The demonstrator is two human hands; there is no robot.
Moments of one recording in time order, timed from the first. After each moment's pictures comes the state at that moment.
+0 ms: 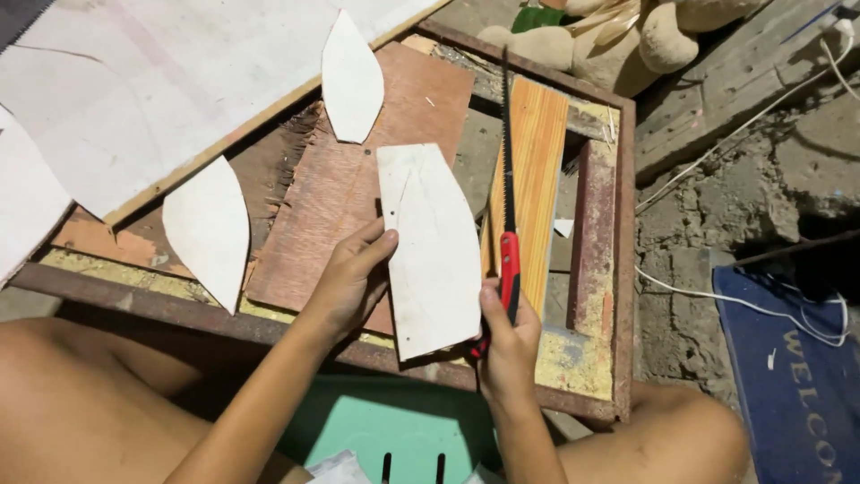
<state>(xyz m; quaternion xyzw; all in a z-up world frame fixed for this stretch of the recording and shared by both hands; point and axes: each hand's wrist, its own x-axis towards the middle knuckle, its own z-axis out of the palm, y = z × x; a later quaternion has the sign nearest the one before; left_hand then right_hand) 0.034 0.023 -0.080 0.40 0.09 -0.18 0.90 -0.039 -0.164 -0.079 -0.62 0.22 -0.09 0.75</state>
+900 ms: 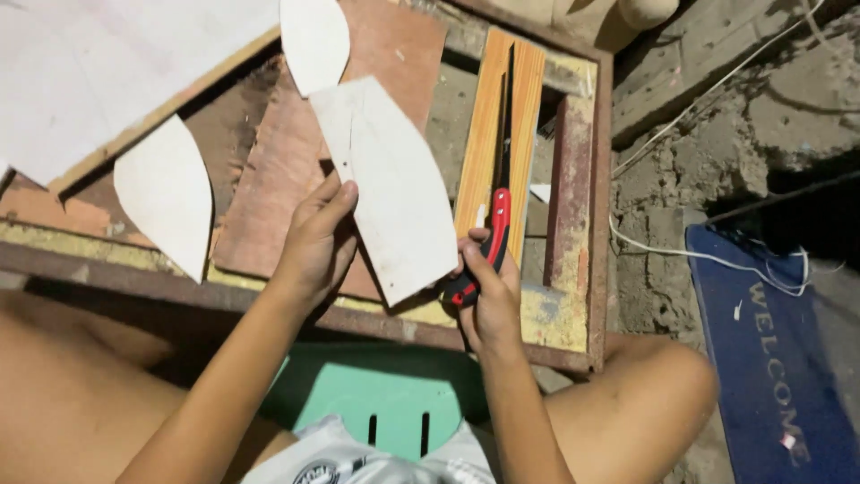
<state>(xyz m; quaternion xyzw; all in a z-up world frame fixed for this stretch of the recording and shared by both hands) 0.026 0.013 -0.100 0.38 0.06 -0.05 0.92 -0.038 -0.175 -0.102 -0.48 0.13 -0.11 0.86</state>
